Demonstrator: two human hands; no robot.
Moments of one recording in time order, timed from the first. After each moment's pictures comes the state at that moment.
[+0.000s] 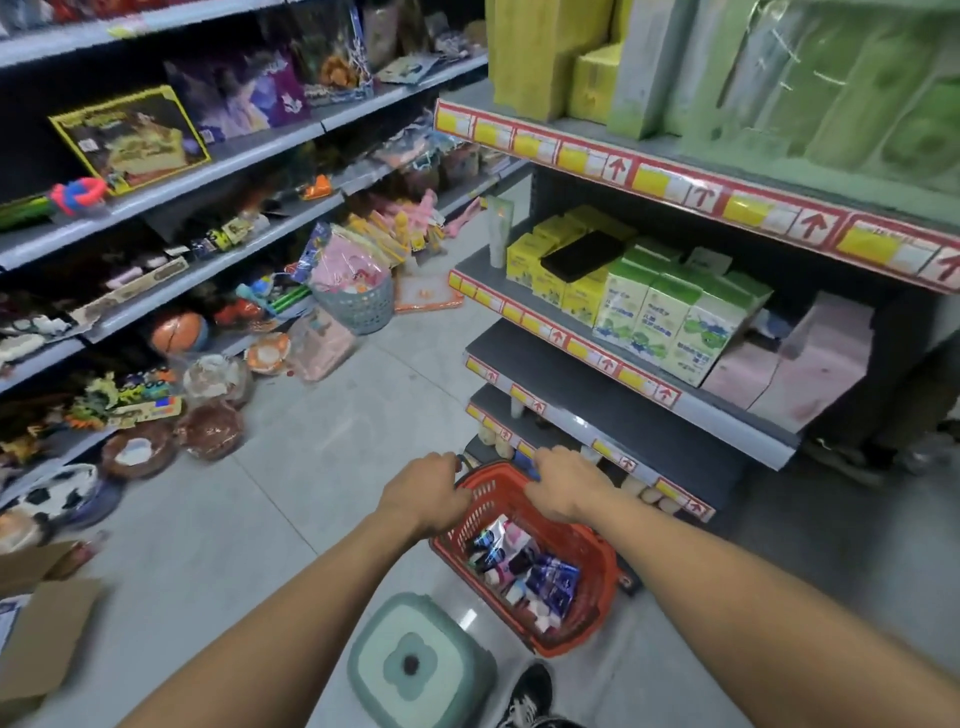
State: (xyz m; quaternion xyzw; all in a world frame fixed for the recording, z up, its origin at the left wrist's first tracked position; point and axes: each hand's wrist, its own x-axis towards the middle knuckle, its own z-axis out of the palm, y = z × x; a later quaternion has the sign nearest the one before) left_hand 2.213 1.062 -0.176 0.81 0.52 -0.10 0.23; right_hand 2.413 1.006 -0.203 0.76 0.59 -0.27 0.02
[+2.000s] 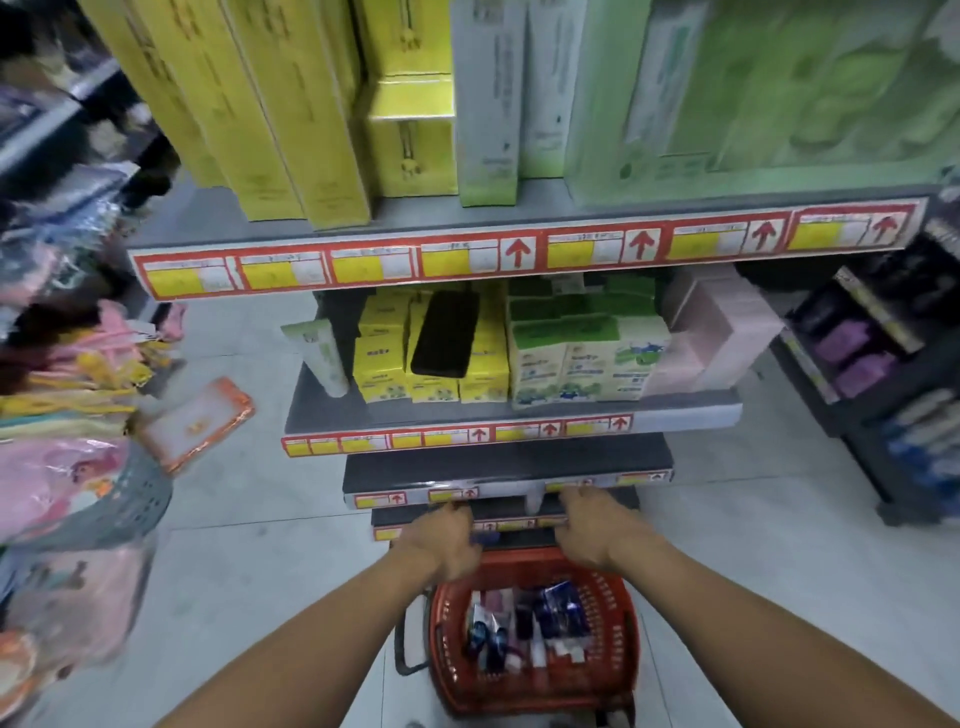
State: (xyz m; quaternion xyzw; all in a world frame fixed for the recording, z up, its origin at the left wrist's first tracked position) left_hand 2.365 1.327 -0.269 0.93 0.12 -0.29 0.18; right_hand 2.468 1.117 -0.252 0.92 0.22 -0.32 -0.01
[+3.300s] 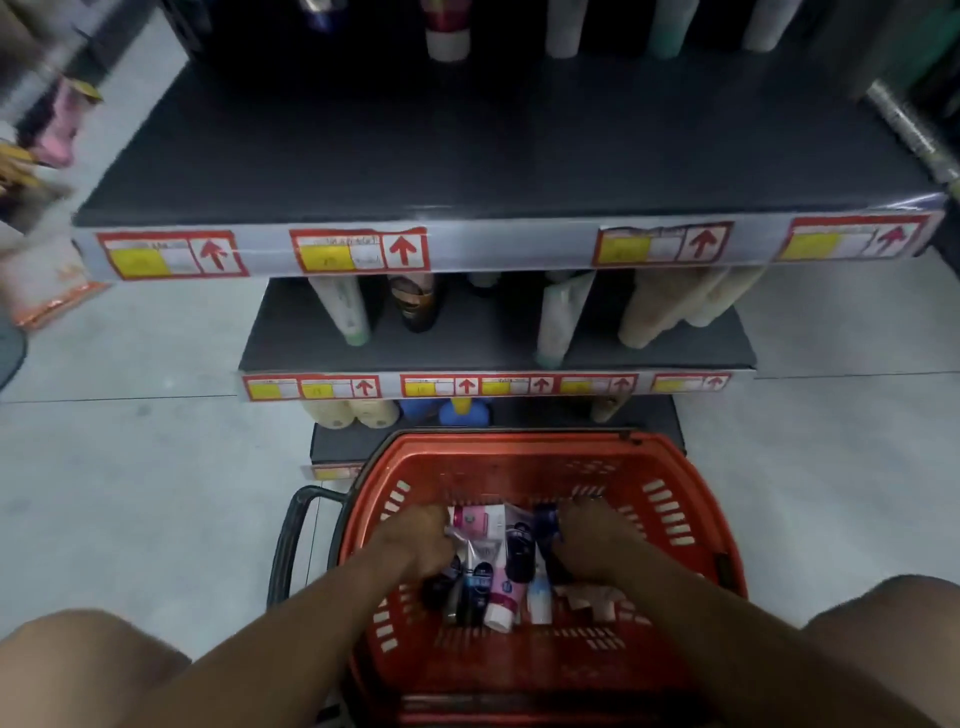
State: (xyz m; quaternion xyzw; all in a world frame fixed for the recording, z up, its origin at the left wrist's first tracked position) left_hand 2.346 1.295 -0.822 0.87 0.22 -0.37 0.24; right_hand 2.462 1.067 -0.856 0.89 0.23 -0.39 0.02
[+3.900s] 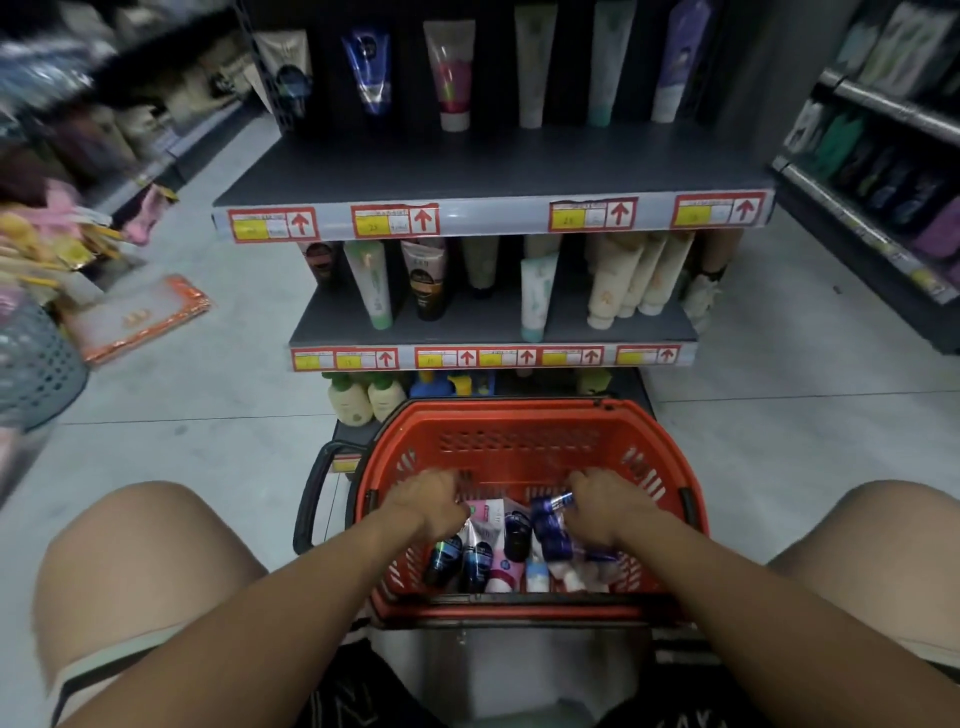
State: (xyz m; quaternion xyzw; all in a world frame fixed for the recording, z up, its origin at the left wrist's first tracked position) left_hand 2.277 1.243 -0.780 0.93 0.19 -0.24 0.21; right_hand 2.386 1.015 -0.782 0.93 0.26 -0.27 0.00
